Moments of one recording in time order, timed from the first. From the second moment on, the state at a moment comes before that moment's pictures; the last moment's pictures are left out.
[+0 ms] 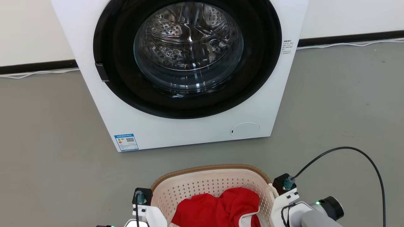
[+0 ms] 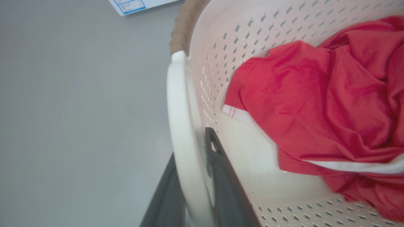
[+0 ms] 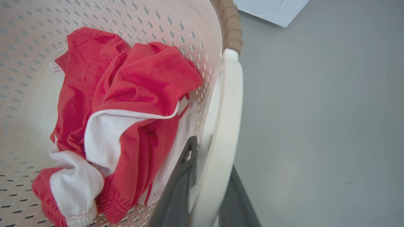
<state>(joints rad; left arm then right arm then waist) -0.50 0.04 -1.01 1.22 -0.90 0.17 0.04 -0.50 -0.08 0.63 1.12 0.34 0.11 0.26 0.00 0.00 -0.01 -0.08</state>
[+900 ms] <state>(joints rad) -0.50 0.04 -1.07 1.23 -0.98 0.17 0.02 -0.50 -0.08 0.63 1.12 0.34 0.11 0.26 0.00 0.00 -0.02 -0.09</state>
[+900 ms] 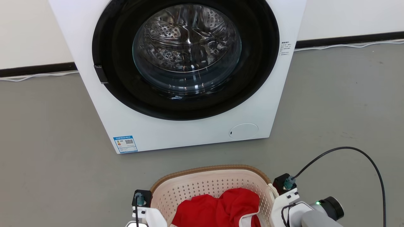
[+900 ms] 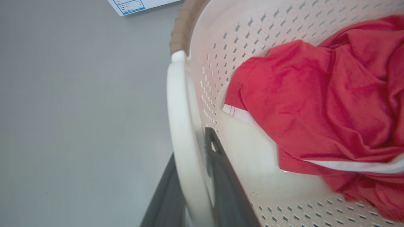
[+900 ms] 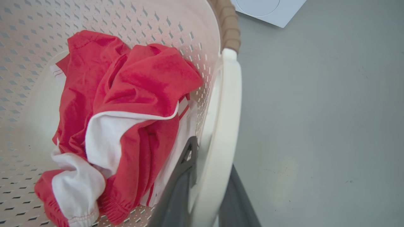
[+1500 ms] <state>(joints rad) -0.50 0.04 -1.11 1.23 -1.01 0.18 0.02 -0.50 -0.08 0.63 1.12 0.34 0.11 0.26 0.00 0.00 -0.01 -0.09</state>
